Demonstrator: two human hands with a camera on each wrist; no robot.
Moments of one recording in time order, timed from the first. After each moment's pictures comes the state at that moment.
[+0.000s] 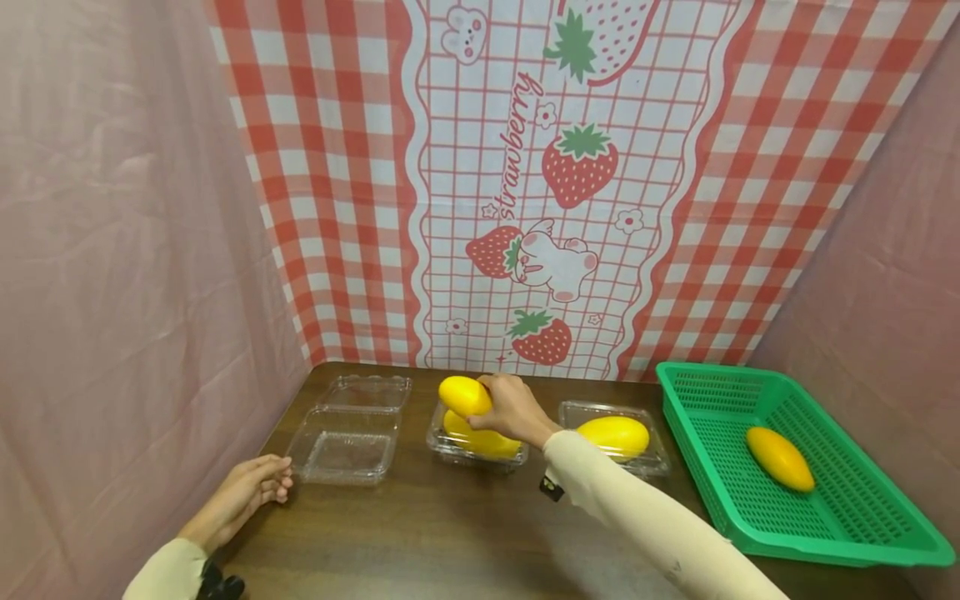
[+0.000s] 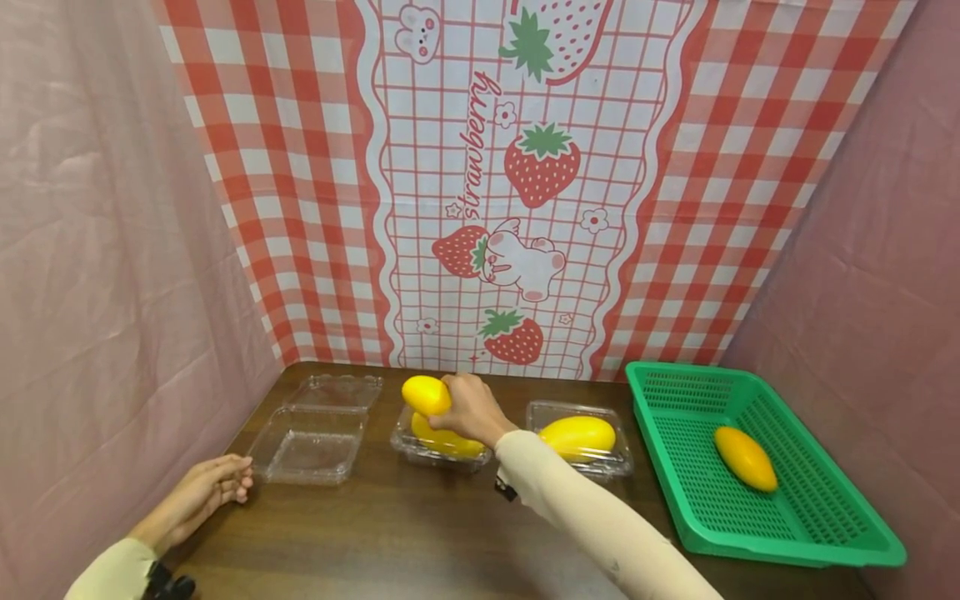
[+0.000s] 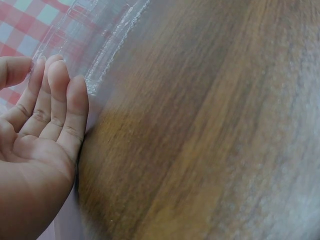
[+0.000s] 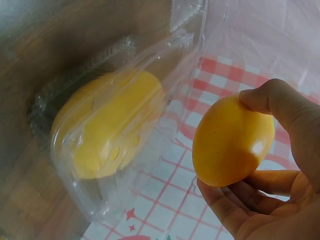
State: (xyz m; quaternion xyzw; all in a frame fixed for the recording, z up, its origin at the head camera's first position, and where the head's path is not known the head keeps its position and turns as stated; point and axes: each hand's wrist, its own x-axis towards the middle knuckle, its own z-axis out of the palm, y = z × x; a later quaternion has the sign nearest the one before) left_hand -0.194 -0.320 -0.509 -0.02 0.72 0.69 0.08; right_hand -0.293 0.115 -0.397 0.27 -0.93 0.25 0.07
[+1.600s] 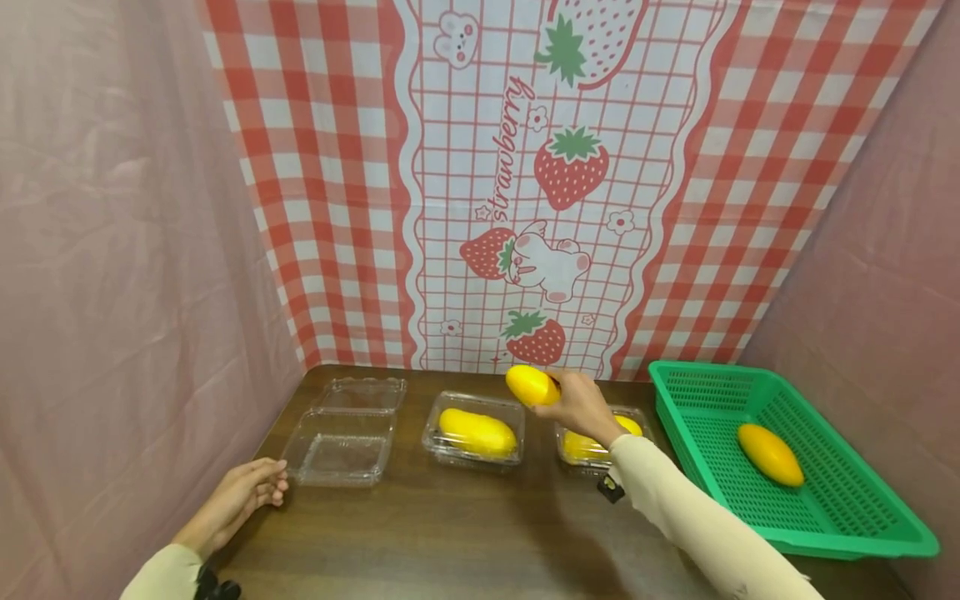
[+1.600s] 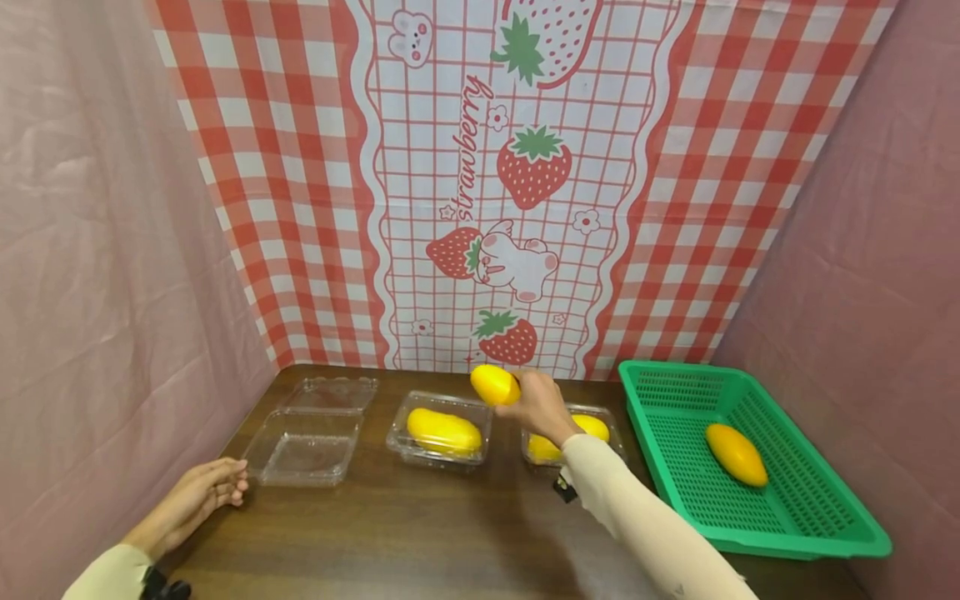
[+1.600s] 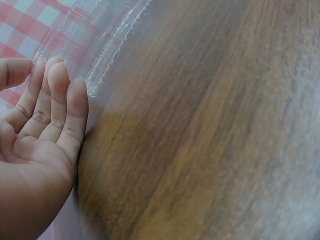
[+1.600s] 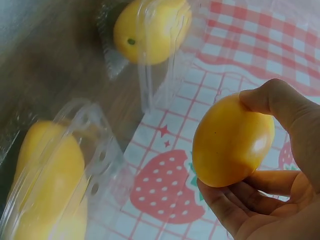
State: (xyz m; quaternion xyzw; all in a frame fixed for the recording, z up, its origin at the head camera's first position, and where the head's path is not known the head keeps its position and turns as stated) left_hand -0.192 -0.319 -0.509 -0.02 0.73 0.68 0.08; right_hand -0.296 0.216 -0.393 0.21 -0.93 0.26 0.12
